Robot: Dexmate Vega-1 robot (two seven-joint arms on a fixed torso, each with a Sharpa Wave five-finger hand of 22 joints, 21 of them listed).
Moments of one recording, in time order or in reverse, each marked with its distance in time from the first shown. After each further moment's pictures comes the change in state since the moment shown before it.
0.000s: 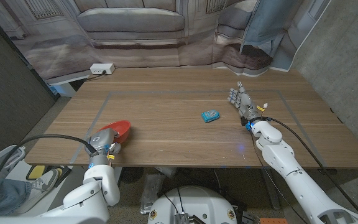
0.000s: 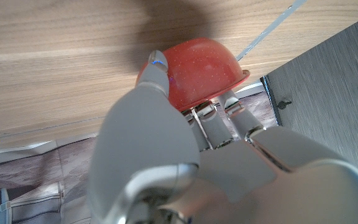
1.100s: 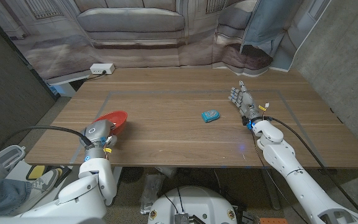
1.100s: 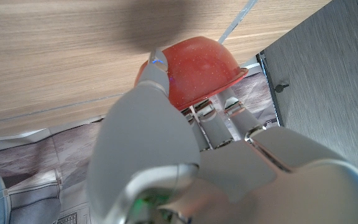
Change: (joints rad) left arm -0.011 0.045 -0.033 -0.046 0.011 0.025 0.004; left_hand 0.003 -0.003 -0.003 0.005 0.000 0.002 0.002 0.009 0.001 0.004 0.004 0.000 0.029 0.001 0.002 -0.006 0.014 0.000 0.000 0.040 0.004; right arm 0.005 0.001 0.008 0.009 0.010 0.011 0.009; right_hand 0.000 0.000 0.000 0.000 0.000 0.000 0.000 0.000 0.000 0.000 0.000 0.000 0.000 0.004 -0.003 0.000 0.000 0.004 -0.004 -0.004 0.000
